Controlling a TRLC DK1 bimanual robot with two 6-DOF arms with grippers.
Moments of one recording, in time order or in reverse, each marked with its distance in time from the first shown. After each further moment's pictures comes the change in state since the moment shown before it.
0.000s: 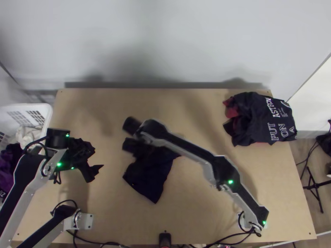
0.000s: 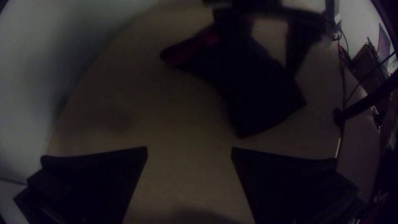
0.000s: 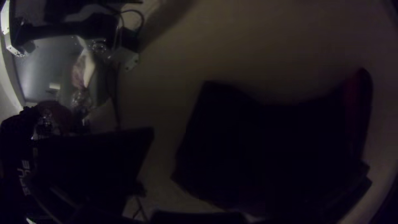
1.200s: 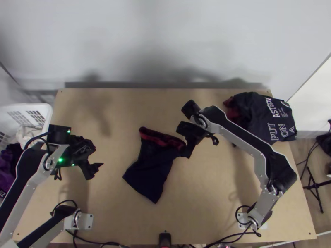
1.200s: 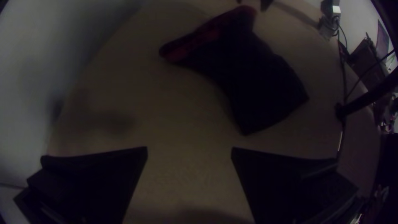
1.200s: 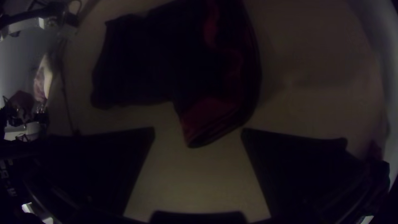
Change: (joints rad) left arm 0.021 0.059 0.019 0.003 0.002 0.052; right arm -0.356 -0.452 -0.692 0.168 0.247 -0.229
